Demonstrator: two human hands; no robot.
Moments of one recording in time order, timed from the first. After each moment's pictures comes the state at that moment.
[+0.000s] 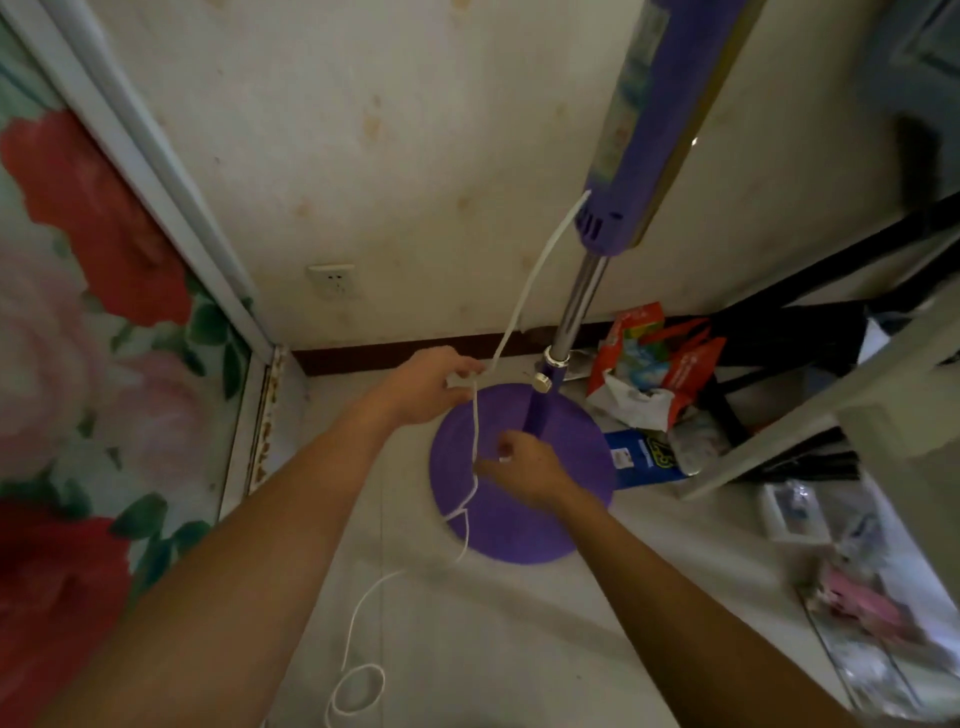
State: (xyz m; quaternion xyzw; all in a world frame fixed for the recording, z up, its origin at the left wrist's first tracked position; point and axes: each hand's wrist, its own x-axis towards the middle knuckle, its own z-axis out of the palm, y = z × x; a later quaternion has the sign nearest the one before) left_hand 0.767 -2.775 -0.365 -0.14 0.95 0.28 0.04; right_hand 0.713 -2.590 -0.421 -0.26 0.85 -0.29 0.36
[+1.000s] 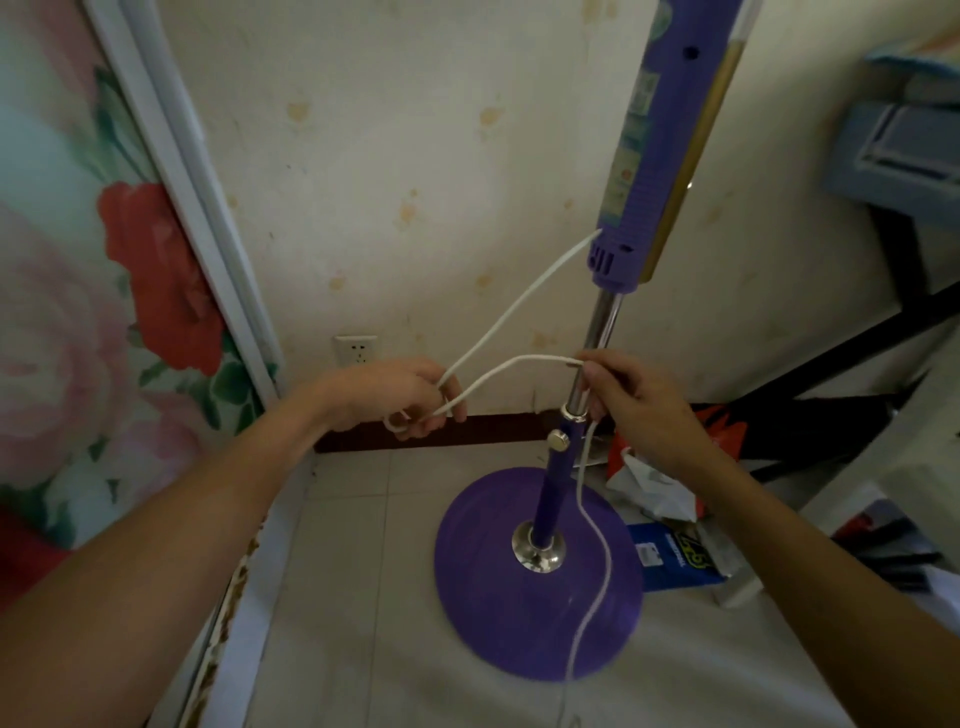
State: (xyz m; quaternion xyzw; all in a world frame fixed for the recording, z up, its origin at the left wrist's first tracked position) left_hand 0.815 -2.779 -0.288 -0.14 0.87 0.46 0.09; right_hand 0.630 -2.555 -0.338 -0.46 0.71 -0.52 0.08
